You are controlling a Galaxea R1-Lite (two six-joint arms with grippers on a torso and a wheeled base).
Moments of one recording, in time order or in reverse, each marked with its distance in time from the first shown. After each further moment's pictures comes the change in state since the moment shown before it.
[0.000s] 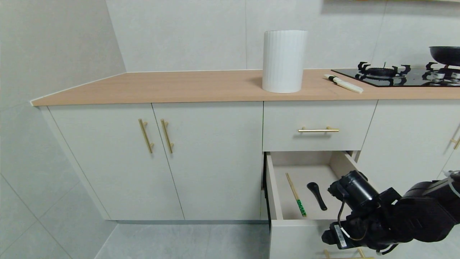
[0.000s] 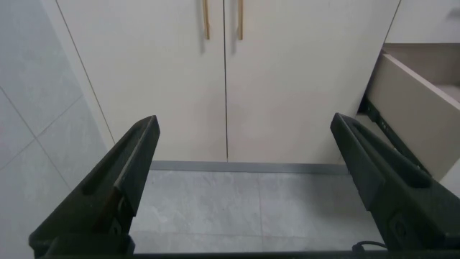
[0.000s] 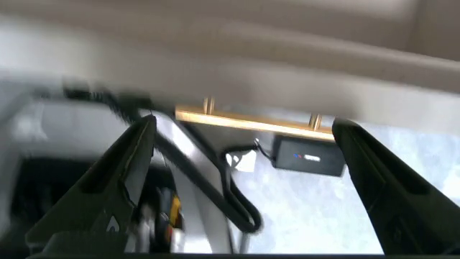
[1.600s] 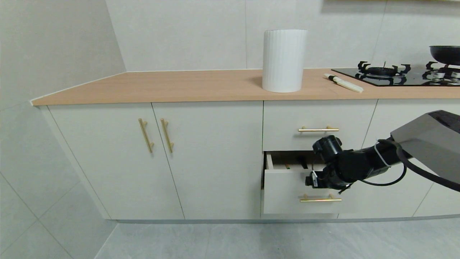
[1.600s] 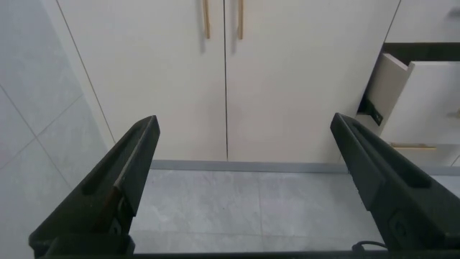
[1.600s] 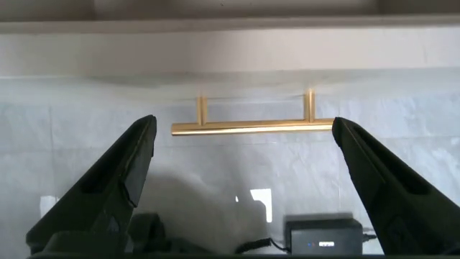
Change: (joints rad) left arm 0.000 0.000 0.000 0.000 0.000 0.000; right arm -0.204 0.389 -0.577 -0.012 -0.025 -0.073
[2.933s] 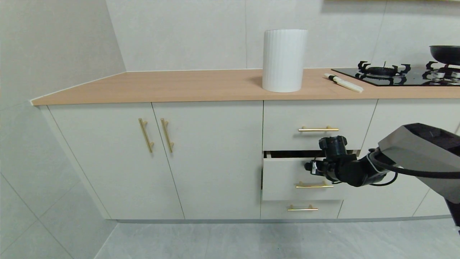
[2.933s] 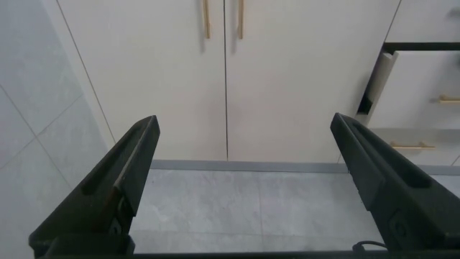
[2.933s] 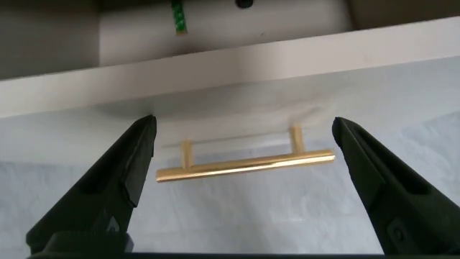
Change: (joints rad) left arm 0.000 0.000 0.000 0.000 0.000 0.000; right arm -0.084 0.138 -0.017 -0.442 0.004 -0.002
